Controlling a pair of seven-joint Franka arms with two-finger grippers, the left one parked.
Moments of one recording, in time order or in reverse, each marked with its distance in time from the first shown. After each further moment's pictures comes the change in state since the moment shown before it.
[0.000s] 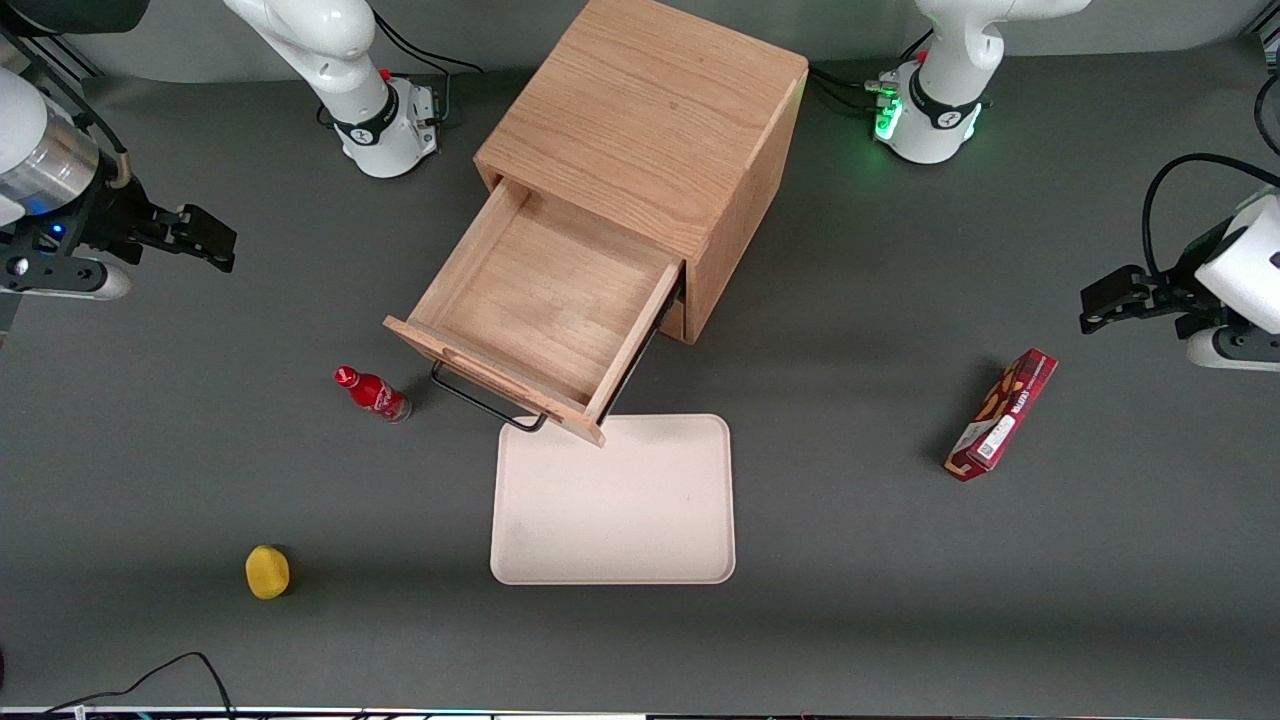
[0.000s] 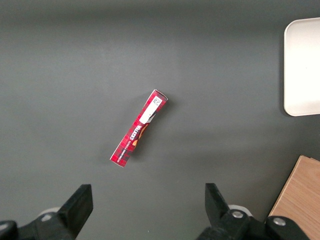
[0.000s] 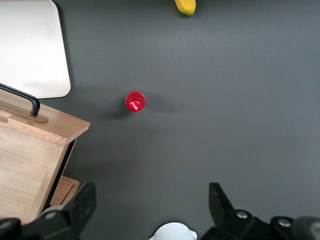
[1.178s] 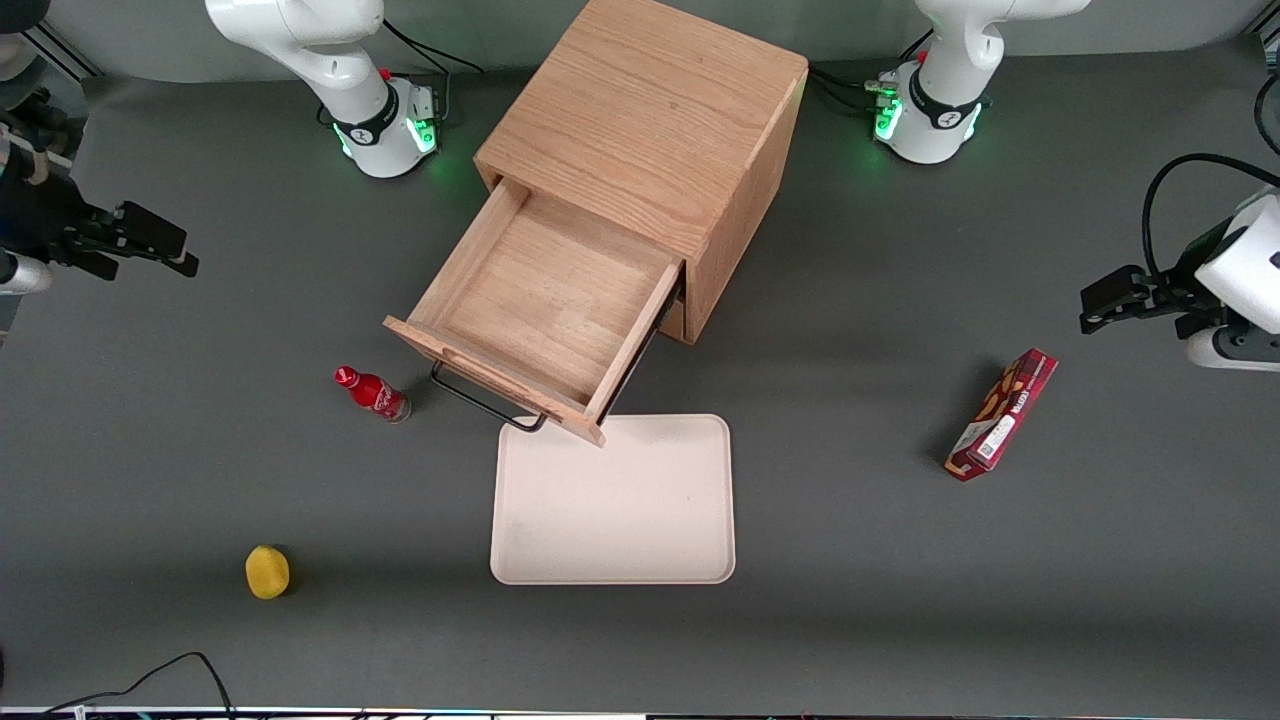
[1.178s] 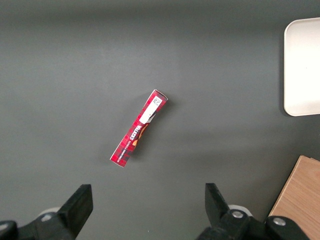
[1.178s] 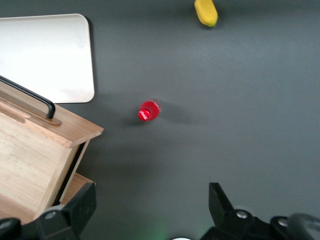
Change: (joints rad) arm 0.371 -0.055 -0.547 -0.082 0.167 0.099 -0.184
